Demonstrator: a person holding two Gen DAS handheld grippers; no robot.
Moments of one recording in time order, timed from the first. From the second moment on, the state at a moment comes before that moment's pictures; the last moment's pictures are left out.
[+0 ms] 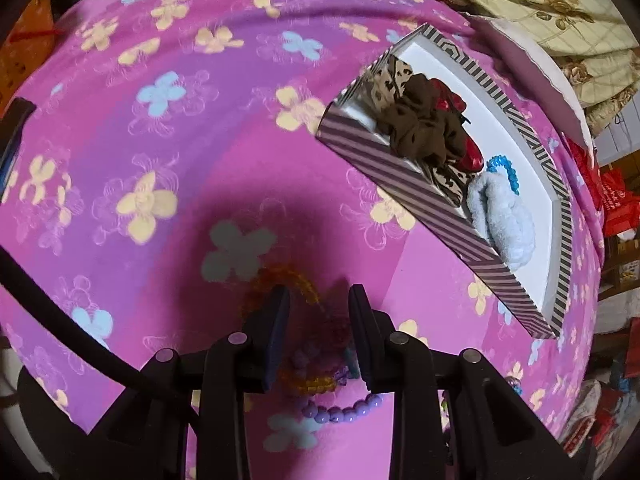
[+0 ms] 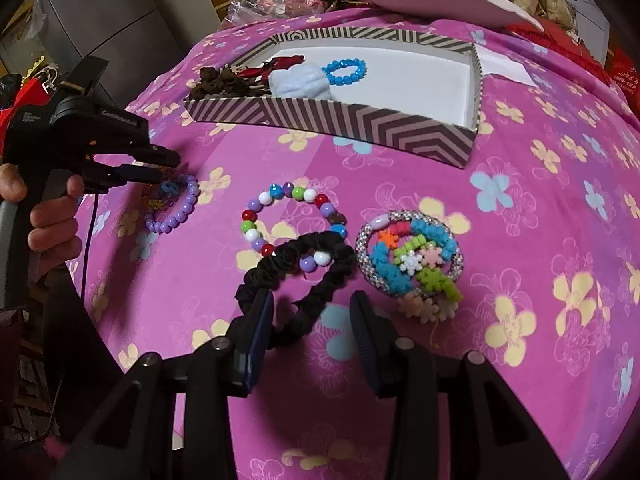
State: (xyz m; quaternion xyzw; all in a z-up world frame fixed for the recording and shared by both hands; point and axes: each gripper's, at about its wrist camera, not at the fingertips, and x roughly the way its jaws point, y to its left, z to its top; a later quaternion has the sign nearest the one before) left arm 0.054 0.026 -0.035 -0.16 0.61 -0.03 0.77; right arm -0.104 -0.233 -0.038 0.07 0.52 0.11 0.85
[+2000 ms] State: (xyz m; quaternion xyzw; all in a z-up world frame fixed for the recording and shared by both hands) left arm 0.063 -0.023 0.097 -0.08 0.50 -0.12 0.85; right arm -0.046 -0.265 0.059 0.03 0.43 0.09 0.90
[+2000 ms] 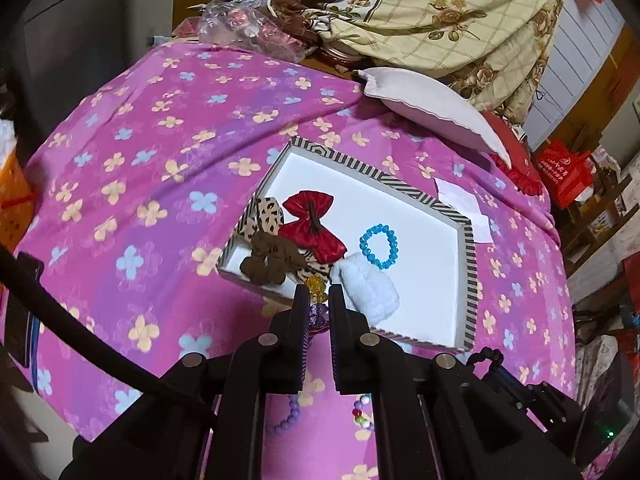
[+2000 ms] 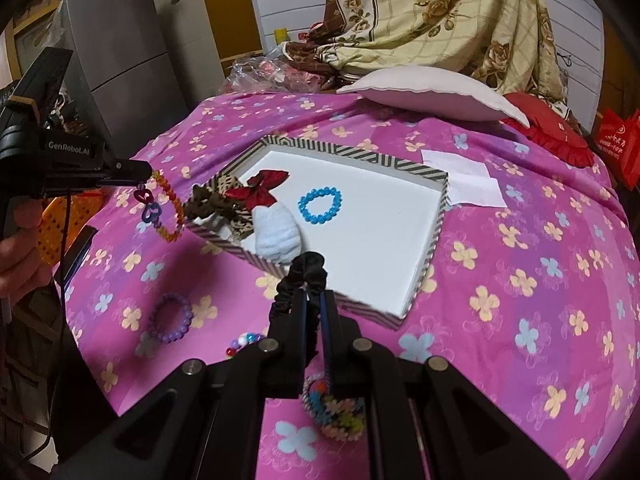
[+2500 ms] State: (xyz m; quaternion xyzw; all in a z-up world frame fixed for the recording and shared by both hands) left arm 0.103 -0.053 0.088 -0.04 0.51 -0.12 0.85; right arm 0.003 -0.276 0.044 0.04 0.44 0.09 0.89
